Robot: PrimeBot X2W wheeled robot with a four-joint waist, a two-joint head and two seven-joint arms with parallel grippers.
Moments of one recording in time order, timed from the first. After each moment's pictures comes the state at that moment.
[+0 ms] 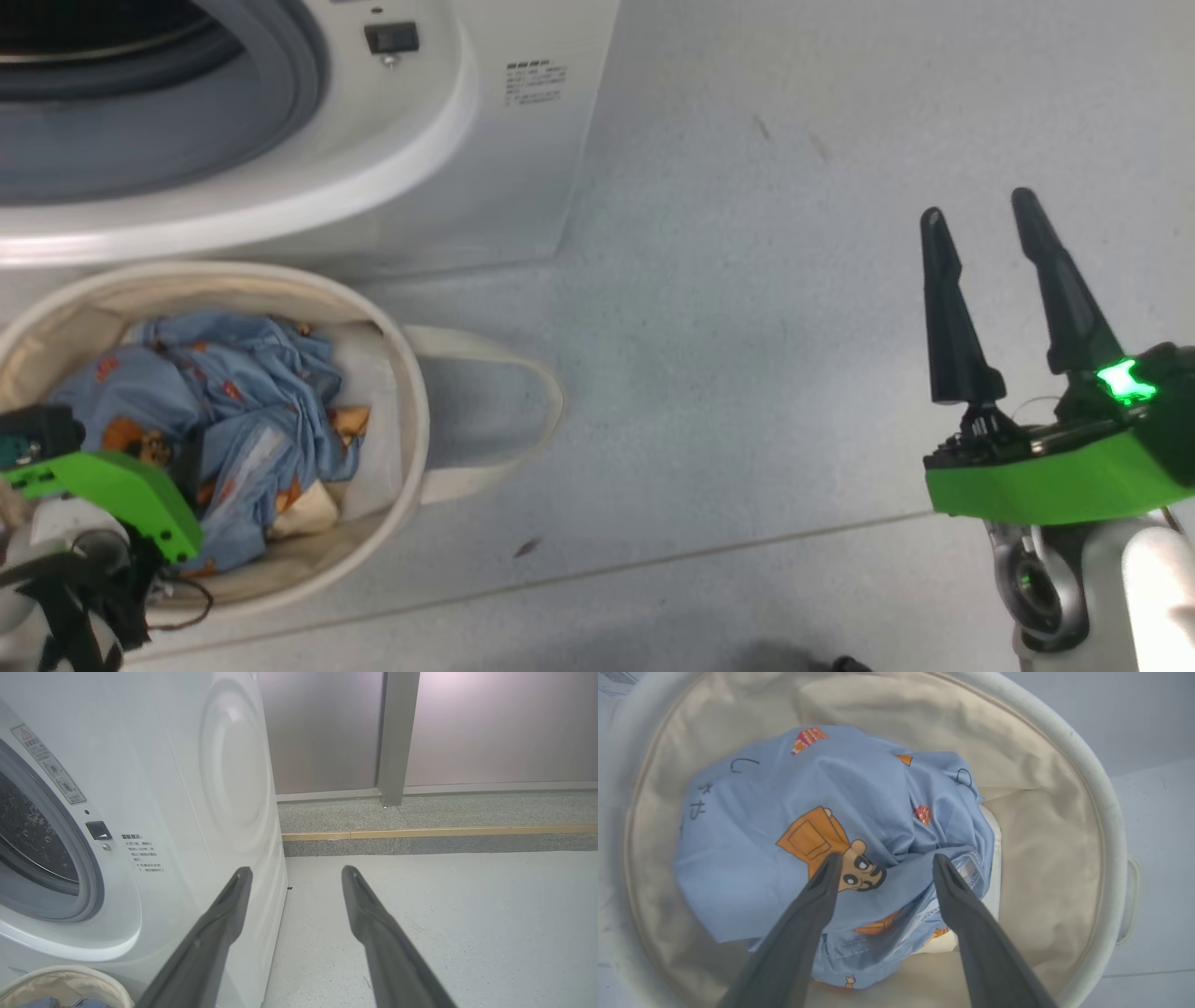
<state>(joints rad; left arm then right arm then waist) -0.70 0.44 -0.65 0.98 -1.11 -0.13 0.05 -0.22 -0.06 0.05 -0.27 0.20 0.13 -0.07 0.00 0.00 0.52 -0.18</state>
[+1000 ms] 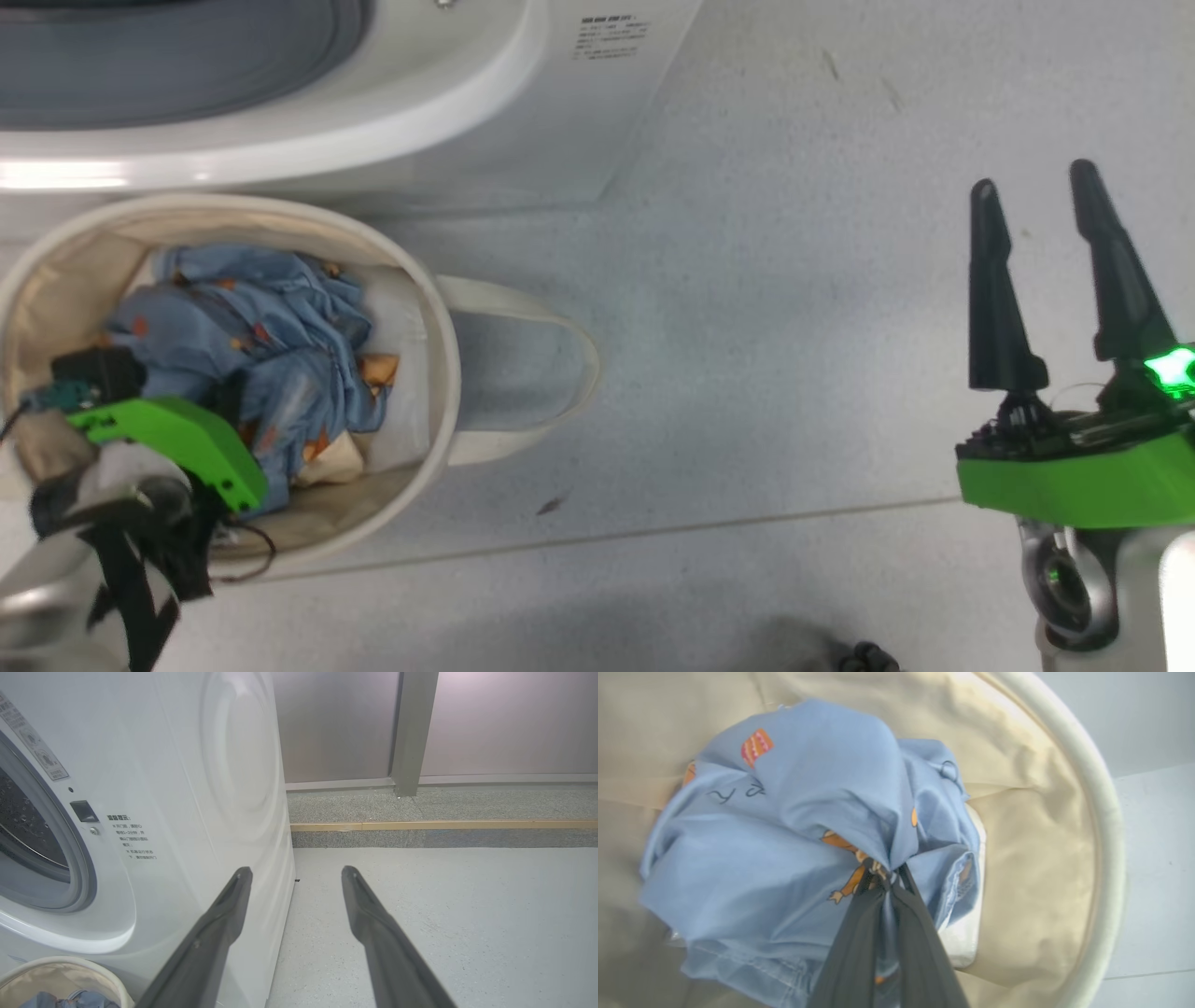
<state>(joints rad) -0.82 0.42 -0.88 0.93 -1.31 -0.13 -0.01 -0.22 -0.05 0.01 -0.35 0.18 0.13 -0.06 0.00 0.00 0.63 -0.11</state>
